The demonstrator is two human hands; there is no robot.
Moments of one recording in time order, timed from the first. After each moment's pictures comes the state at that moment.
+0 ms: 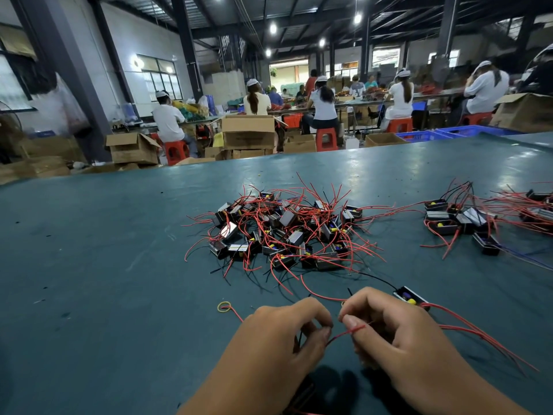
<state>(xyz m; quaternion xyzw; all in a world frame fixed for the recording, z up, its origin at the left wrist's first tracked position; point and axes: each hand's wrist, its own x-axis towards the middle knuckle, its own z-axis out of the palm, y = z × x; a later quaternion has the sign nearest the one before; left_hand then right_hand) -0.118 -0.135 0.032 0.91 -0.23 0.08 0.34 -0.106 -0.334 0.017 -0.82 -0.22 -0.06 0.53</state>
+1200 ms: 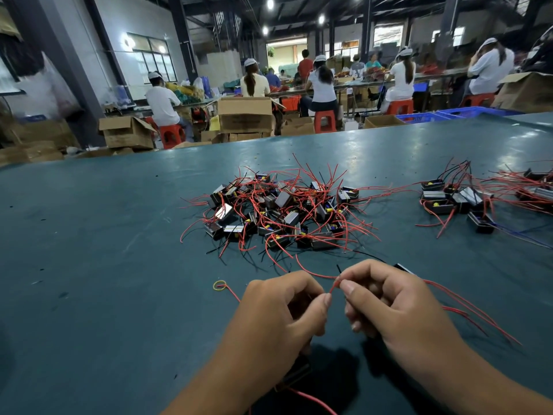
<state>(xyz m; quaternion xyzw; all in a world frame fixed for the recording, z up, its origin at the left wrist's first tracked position) -0.124 -0.148 0.030 0.85 -0.19 0.09 0.48 -0.110 -0.326 0.017 -0.70 -0.14 -0.03 0.70</state>
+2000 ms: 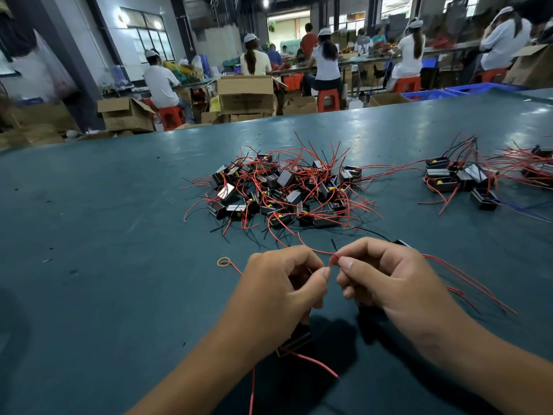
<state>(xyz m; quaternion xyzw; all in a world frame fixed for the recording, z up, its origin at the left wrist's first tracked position) -0.123 -0.147 0.032 0.85 -0.17 0.08 0.49 -0.109 -0.322 0.019 -0.65 -0.12 0.02 0.75</state>
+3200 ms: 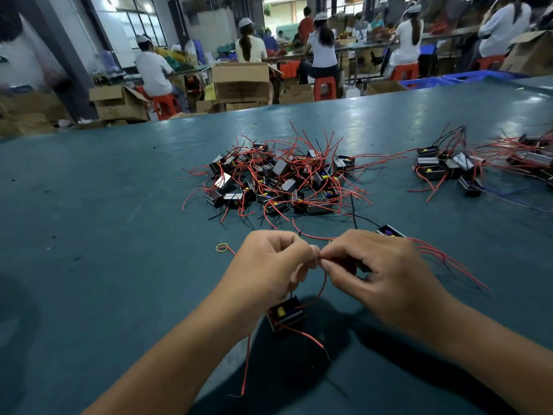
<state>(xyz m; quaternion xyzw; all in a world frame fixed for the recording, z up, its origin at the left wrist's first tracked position) -0.127 -0.150 0.049 0.78 -0.06 -0.04 0.62 -0.115 -0.331 0.026 -0.82 -0.37 -0.24 0.37</state>
